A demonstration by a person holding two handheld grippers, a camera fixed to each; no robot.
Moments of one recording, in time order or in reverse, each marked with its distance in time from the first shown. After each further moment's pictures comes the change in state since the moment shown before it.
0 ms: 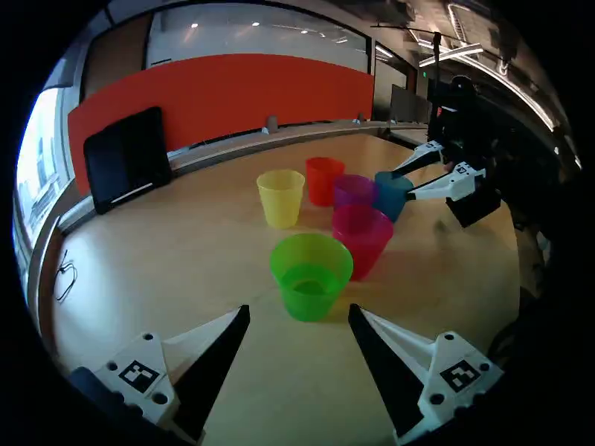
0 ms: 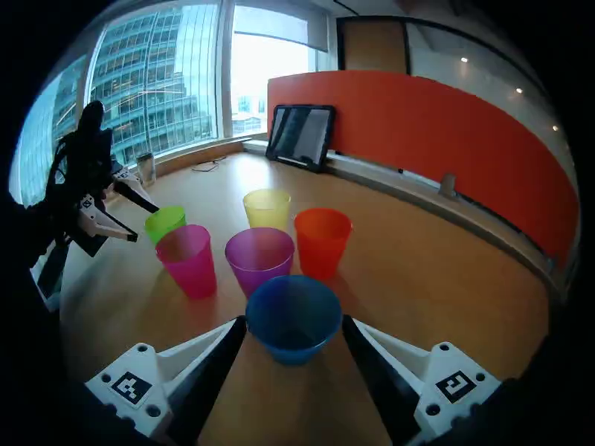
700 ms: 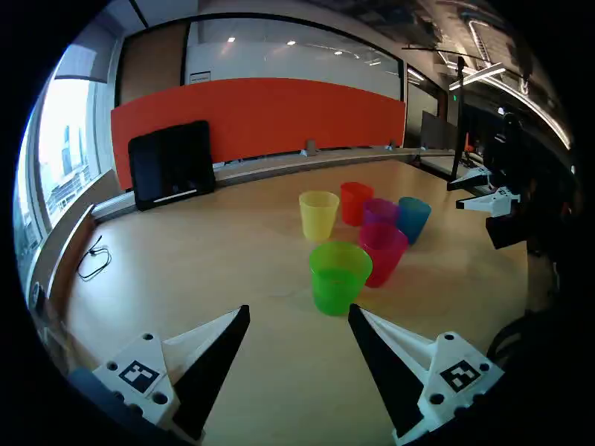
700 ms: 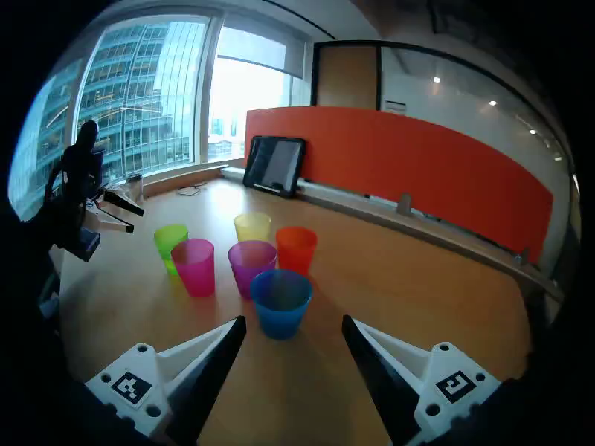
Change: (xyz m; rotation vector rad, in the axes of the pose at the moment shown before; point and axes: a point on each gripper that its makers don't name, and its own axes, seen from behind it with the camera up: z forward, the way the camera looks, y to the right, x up) left arm -0.001 -0.024 -0.054 0.157 0.106 -0.085; right arm 0.004 -0.002 -0.082 -0.153 0.128 0.021
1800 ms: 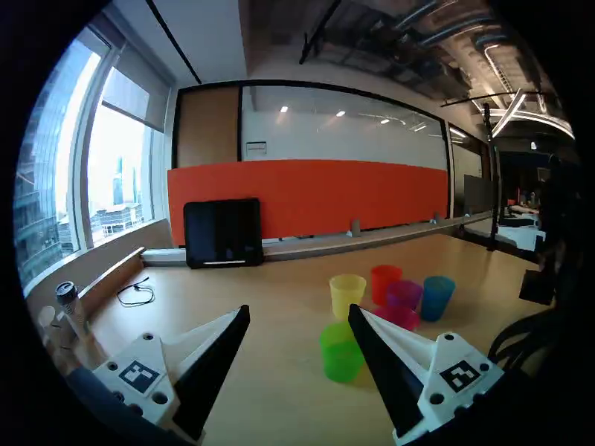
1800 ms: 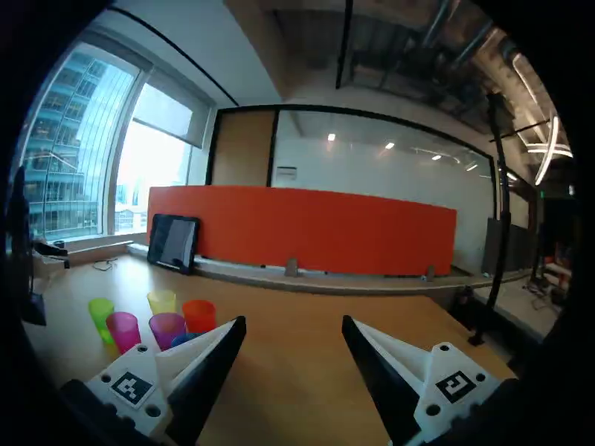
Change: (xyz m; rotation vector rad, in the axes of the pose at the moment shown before) left arm 0.076 0.008 -0.032 0.287 0.373 -0.055; right arm 0.055 0.082 -0.069 -0.505 0.348 0.120
